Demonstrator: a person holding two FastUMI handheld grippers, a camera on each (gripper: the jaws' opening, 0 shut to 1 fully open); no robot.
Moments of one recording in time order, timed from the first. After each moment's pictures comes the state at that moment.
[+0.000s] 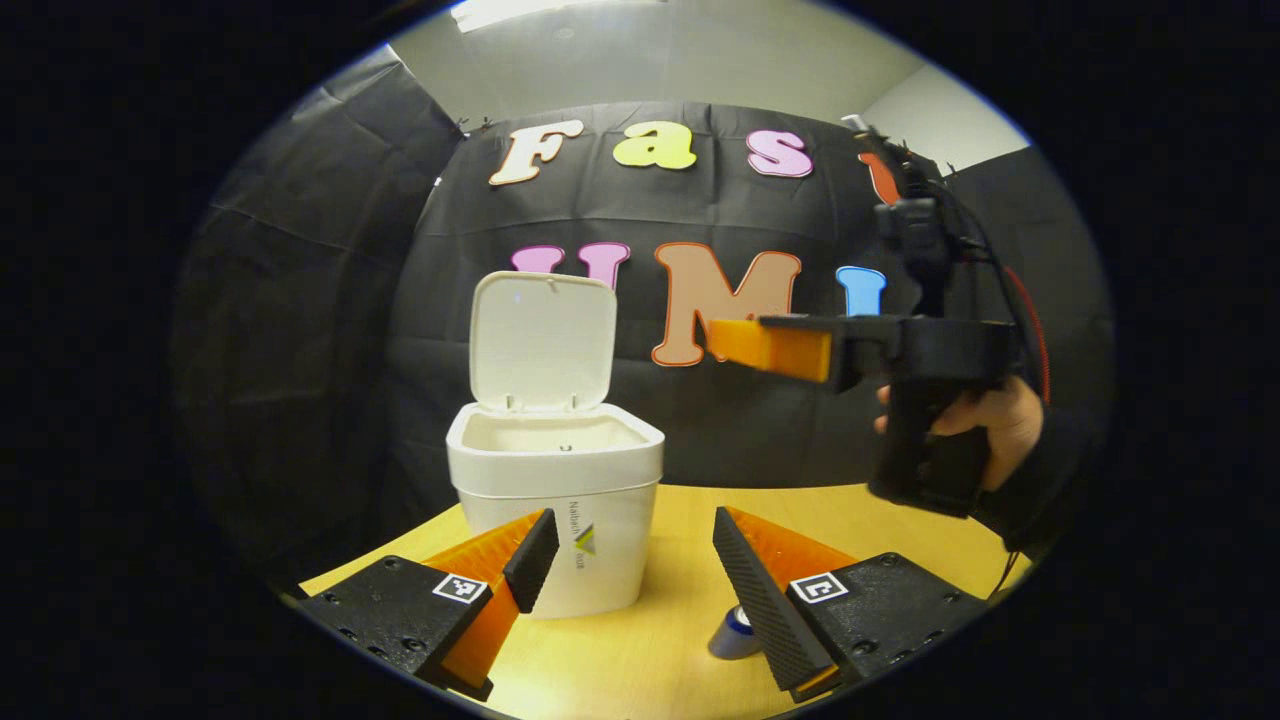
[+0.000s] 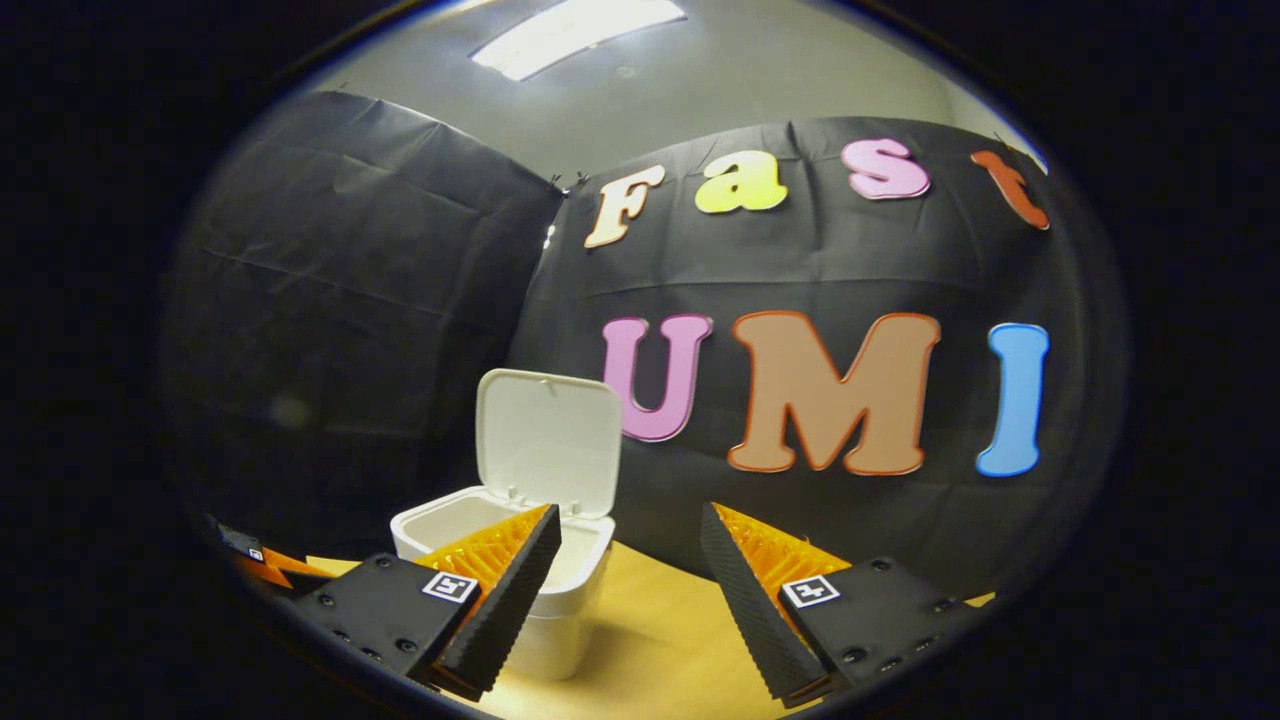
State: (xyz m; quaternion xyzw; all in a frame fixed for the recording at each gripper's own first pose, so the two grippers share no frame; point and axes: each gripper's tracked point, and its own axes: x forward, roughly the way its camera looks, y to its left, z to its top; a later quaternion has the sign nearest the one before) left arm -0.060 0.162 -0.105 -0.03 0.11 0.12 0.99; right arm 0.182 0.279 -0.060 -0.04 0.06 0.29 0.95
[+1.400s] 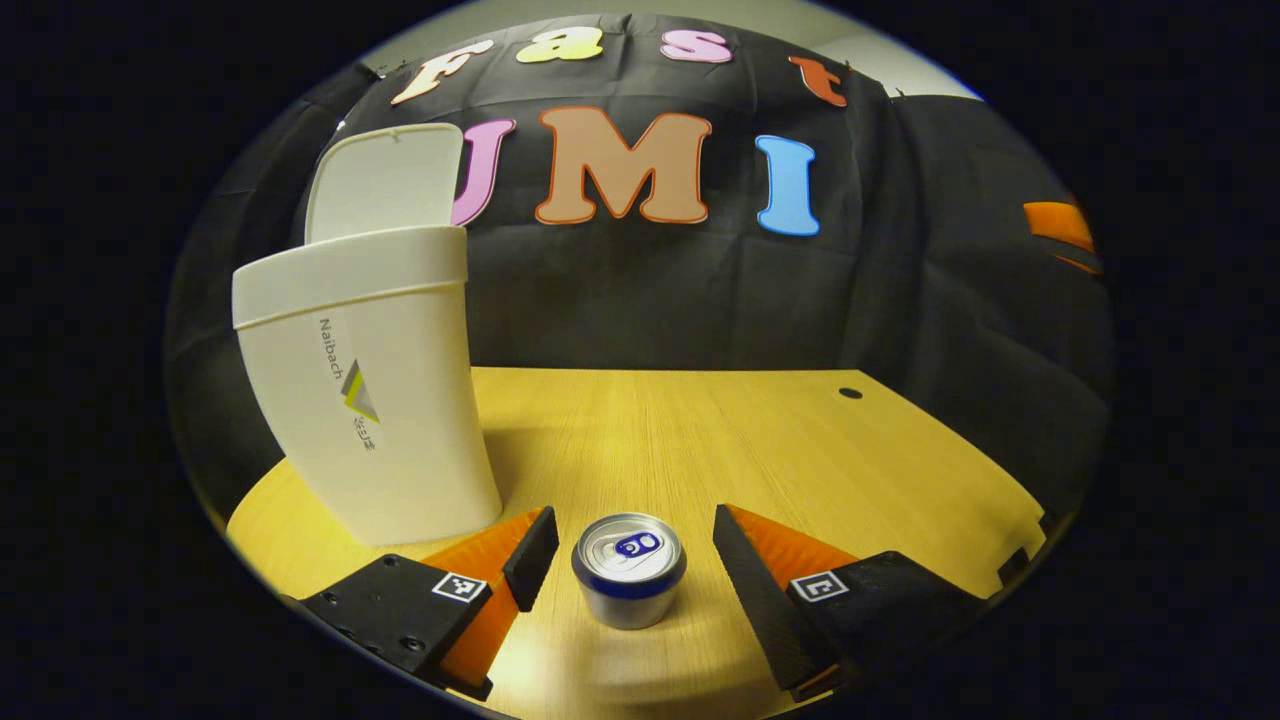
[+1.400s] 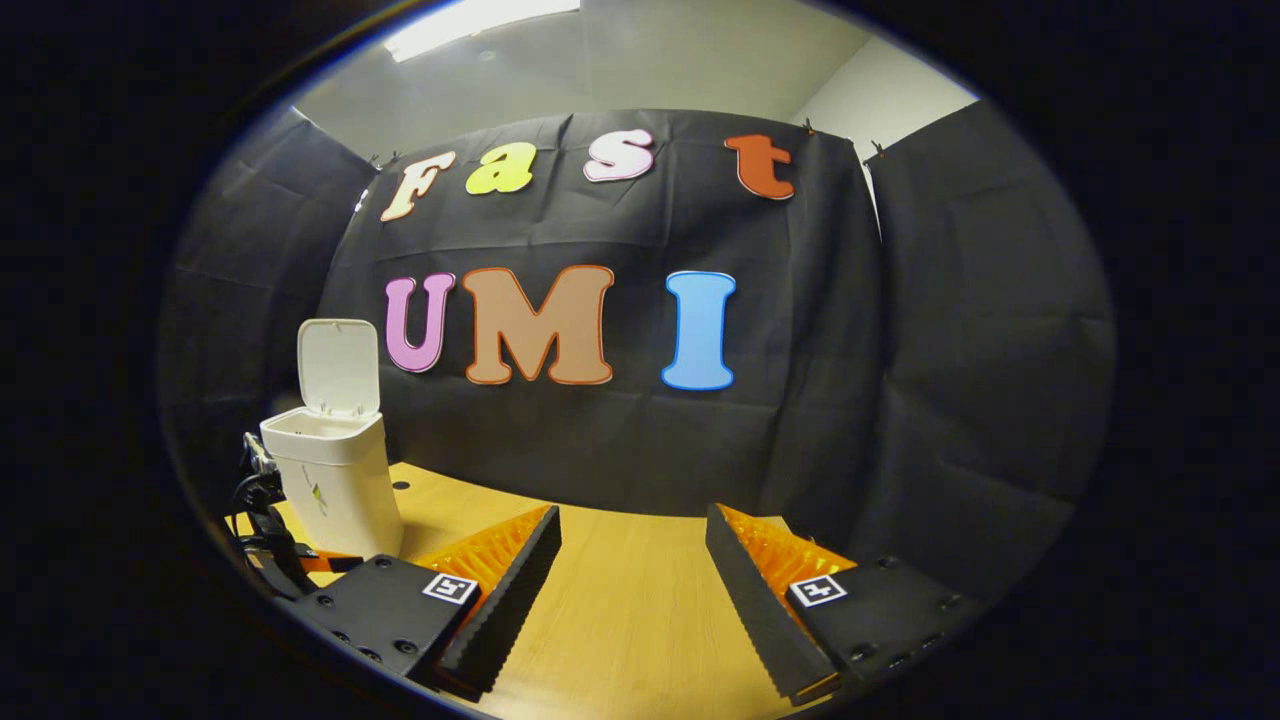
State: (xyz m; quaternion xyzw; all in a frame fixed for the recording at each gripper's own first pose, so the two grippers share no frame) left arm -0.020 0.052 -0.284 -0.03 0.27 0.03 0.96; right arm 0.038 -0.045 -0.117 -0.03 0.16 0.02 0.99
